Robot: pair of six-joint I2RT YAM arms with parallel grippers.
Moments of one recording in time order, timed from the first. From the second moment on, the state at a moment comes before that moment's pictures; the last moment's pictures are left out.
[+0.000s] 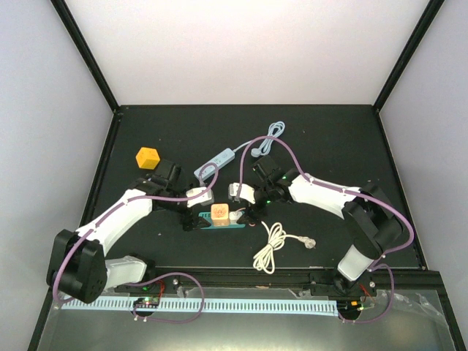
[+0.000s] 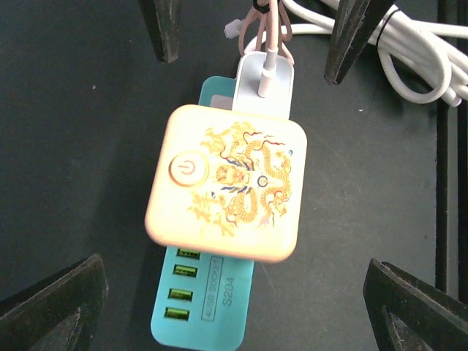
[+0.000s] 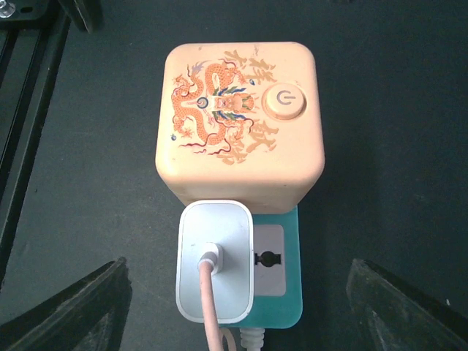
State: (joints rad) left arm -0.34 1.22 0.74 -0.71 0.66 0.83; right arm 0.73 1.66 1.02 -0.46 -0.61 -0.71
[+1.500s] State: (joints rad) left arm -0.51 1.18 0.66 -0.52 0.50 0.69; right arm 0.79 1.79 1.01 -0.33 -0.61 -0.73
